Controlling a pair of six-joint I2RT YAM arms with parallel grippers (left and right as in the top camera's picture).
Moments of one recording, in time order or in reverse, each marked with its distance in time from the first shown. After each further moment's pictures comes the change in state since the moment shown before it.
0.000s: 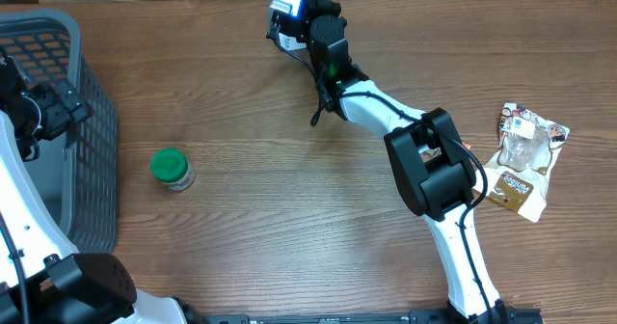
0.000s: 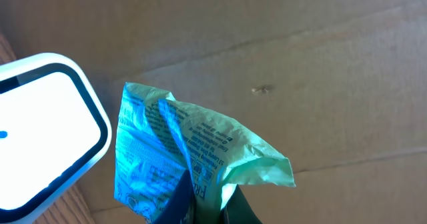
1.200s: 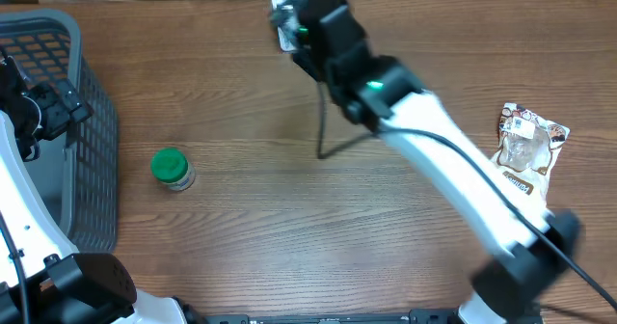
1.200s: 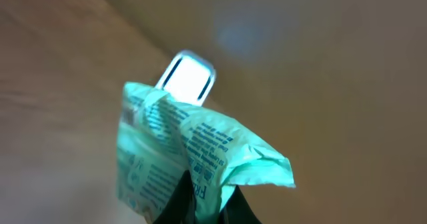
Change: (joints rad) left arm 0.000 0.000 0.000 0.000 0.000 0.000; right arm 0.128 -0.690 0.015 -1.347 0.006 1.043
